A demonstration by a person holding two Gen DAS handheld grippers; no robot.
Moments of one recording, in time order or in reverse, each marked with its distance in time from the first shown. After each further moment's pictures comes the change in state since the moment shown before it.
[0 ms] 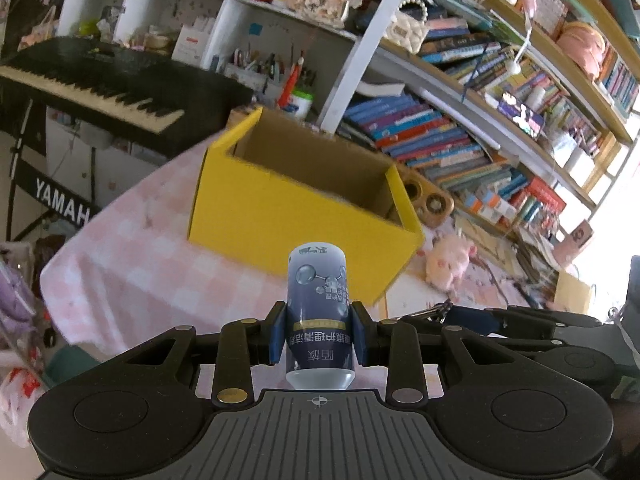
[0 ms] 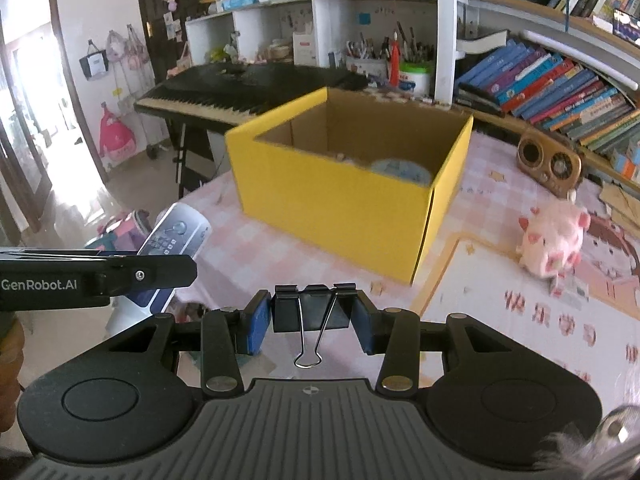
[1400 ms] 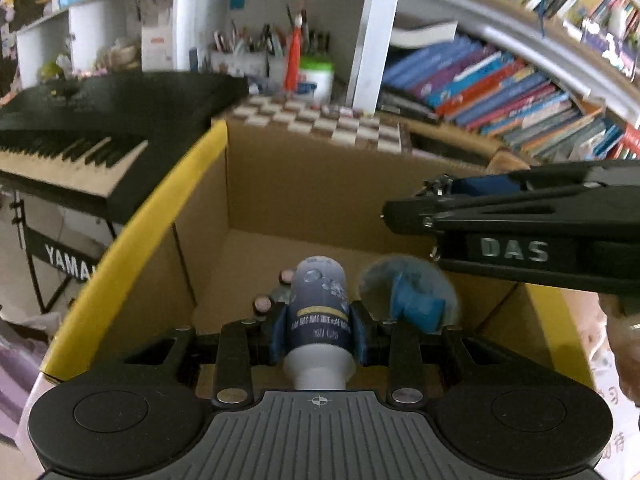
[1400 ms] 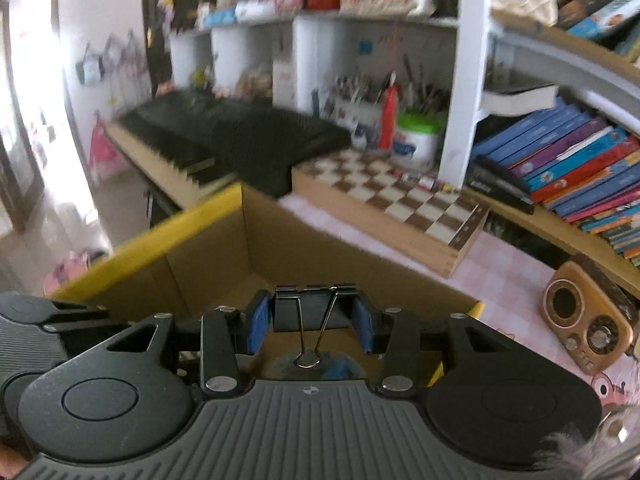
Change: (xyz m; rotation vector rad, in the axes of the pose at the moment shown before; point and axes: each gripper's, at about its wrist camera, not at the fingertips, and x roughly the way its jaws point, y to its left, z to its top) left arm 0.210 -0.019 0.099 0.183 0.144 0.223; right arm 0.169 -0.101 0.164 -0.117 -0.026 0.019
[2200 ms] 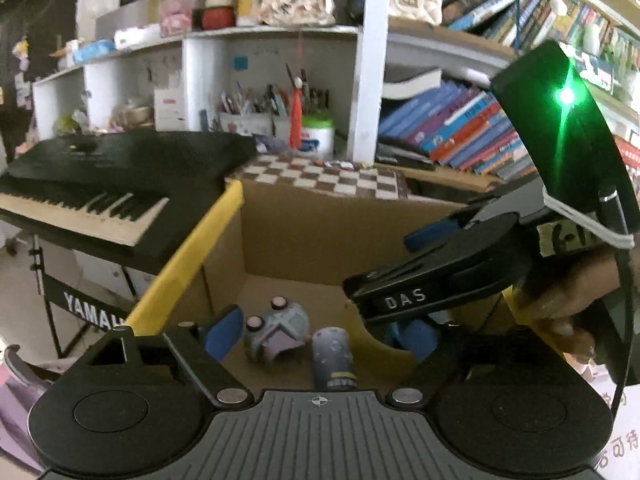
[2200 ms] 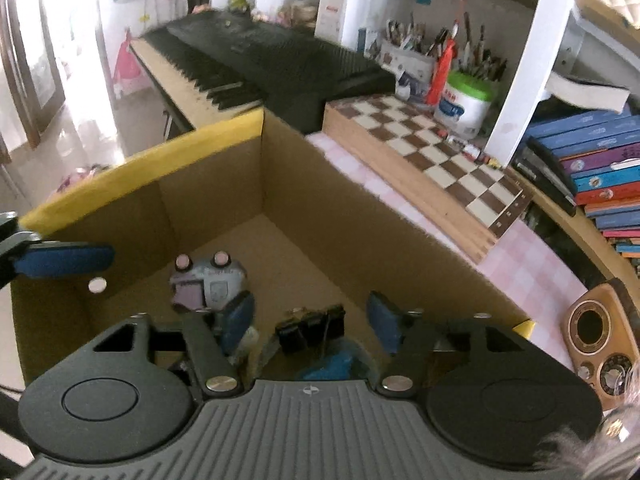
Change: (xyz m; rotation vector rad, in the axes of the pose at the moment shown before) left arm -0.046 -0.008 -0.012 0.045 -0.194 0.053; right arm 0.043 0.008 0.002 -0.157 0.163 0.040
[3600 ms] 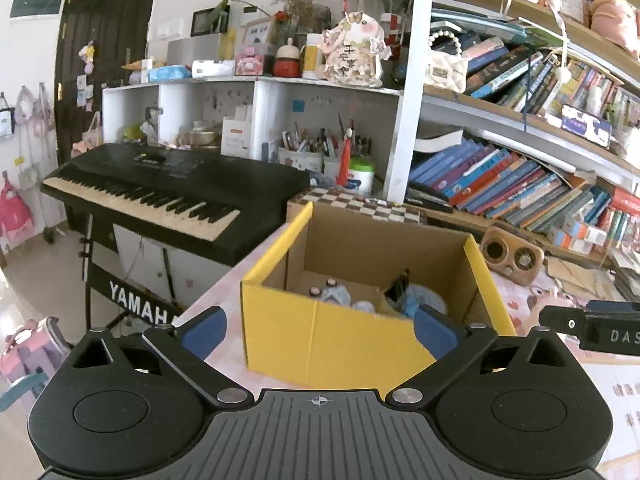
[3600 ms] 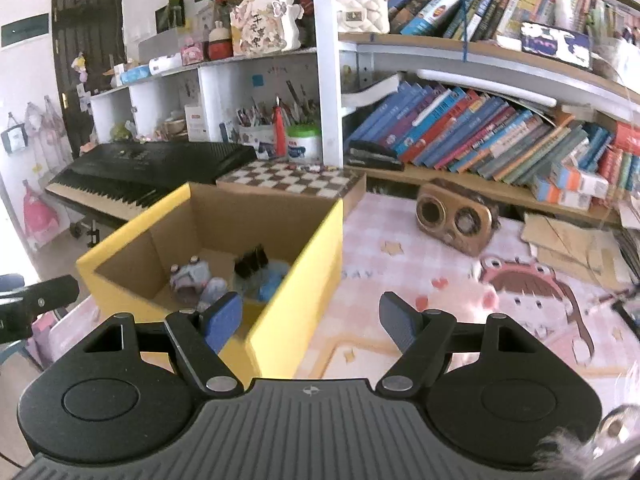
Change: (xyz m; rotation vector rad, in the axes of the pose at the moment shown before) left arm -0.127 0.023 -0.047 -0.104 -0.120 0.076; right arm -0.178 0.039 -0.134 0.426 -0.275 -0.277
